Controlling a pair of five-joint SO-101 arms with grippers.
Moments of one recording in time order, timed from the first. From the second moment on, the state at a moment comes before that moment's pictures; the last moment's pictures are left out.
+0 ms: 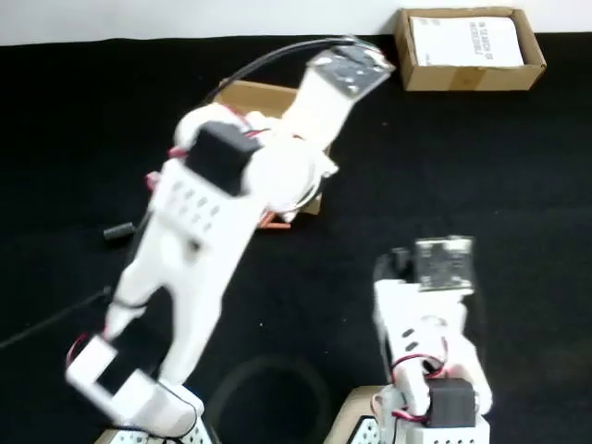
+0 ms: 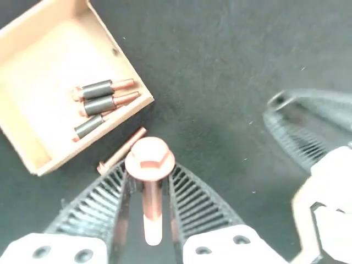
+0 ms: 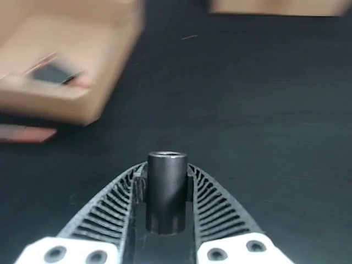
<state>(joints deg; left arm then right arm) 27.8 -1.3 -36.7 100.4 -6.7 -10.2 -104.0 81.1 60.4 3.6</state>
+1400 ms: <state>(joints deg) 26.2 -46.4 46.5 20.1 20.4 -30.8 -102.4 95.8 16.0 -4.5</state>
